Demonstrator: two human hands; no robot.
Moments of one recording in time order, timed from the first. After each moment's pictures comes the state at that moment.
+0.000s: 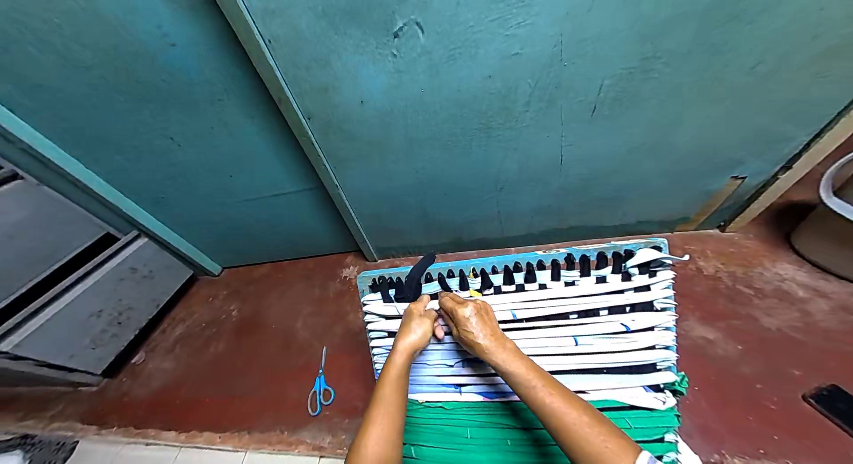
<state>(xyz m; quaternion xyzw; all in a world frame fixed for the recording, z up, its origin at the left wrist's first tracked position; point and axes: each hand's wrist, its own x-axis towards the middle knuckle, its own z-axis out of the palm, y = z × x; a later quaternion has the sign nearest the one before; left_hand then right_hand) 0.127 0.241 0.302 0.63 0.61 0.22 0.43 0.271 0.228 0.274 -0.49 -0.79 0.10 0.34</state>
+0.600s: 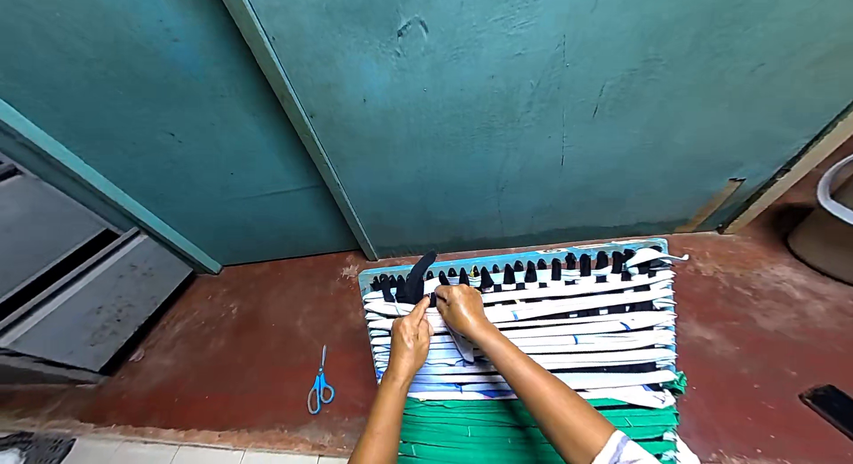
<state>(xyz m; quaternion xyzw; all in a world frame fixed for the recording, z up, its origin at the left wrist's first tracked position) 0.108 0.214 0.281 0.73 0.53 0.37 0.21 0.258 0.252 0.309 -0.57 -0.74 0.28 0.20</state>
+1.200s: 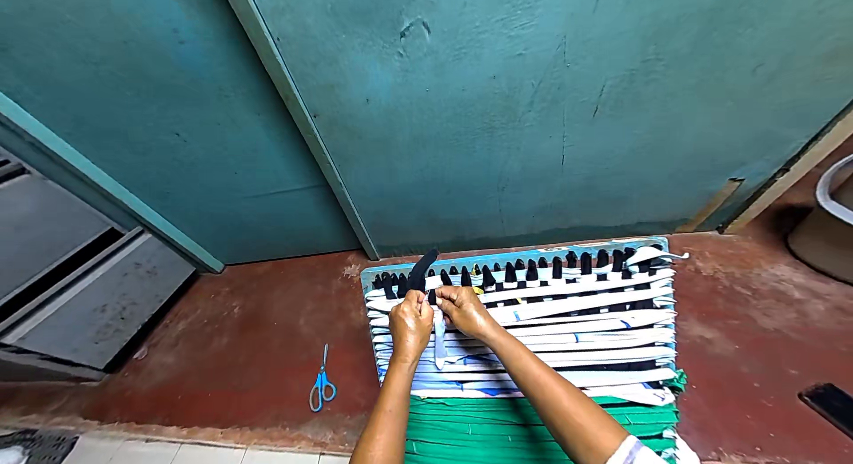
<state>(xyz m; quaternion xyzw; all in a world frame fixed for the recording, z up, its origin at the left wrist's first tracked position) 0.123 0.225 0.291 0.68 0.62 0.37 0.11 0.268 0.246 0.286 -0.45 -0.71 0.41 0.36</state>
